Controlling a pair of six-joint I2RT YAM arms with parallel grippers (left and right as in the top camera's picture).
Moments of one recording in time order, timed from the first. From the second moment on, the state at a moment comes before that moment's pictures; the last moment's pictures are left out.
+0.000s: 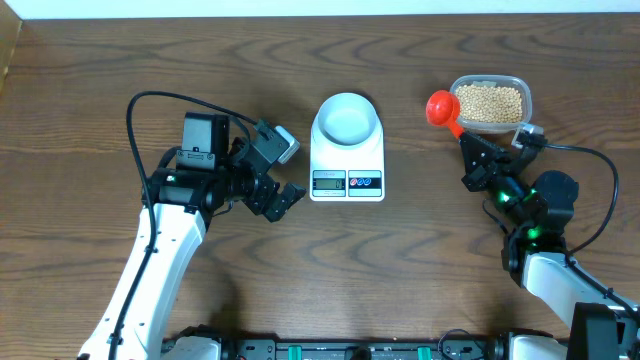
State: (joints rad) left arm -0.14 1.30 1.00 -0.74 0.52 0.51; right arm -0.07 1.38 0.33 0.89 -0.55 0.63
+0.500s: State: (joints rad) left arm -0.14 1.24 1.00 -0.75 0.48 0.51; right arm -0.07 1.38 0.33 0.89 -0.55 0.62
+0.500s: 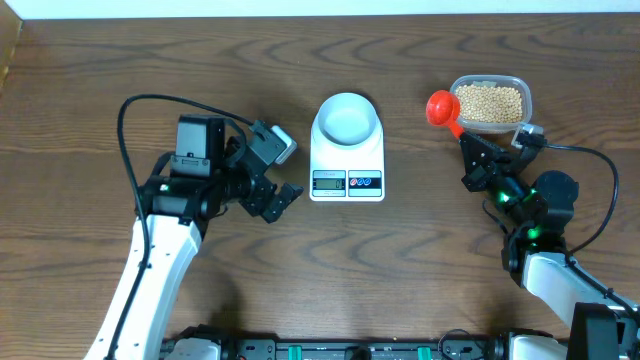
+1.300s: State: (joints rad) left arm -0.14 1.23 1.00 -0.77 0.44 0.51; right arm -0.07 1.38 0.33 0.89 -0.55 0.62
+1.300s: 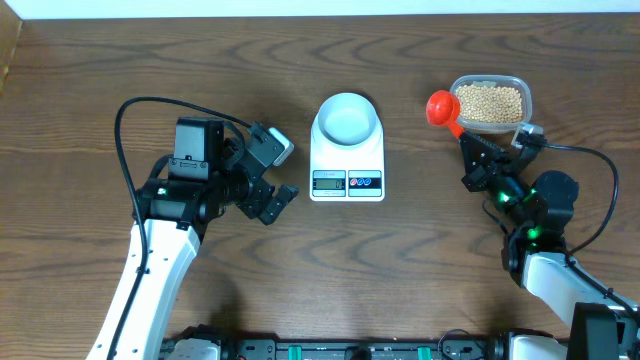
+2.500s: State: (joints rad) left arm -0.14 1.23 1.00 -0.77 0.43 0.51; right arm -0.07 1.38 0.33 0.89 -0.64 0.63
